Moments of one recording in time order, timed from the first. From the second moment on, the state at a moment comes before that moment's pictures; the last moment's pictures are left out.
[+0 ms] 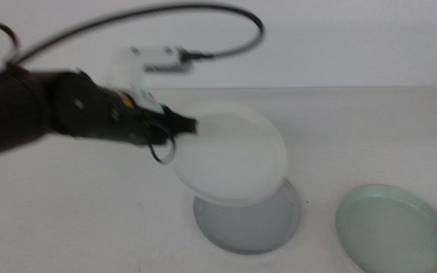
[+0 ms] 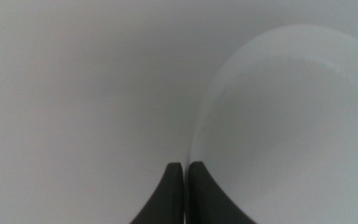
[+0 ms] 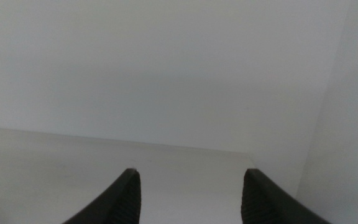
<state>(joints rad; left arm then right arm) -0.43 1.56 -1.05 -0.27 0.32 0.01 -0.03 0.01 0.03 0.30 -0.02 -0.40</state>
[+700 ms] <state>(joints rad) -0.55 1.78 -0.96 -0.34 0.11 0.01 -0.03 0.01 0.03 0.30 -0.02 -0.40</state>
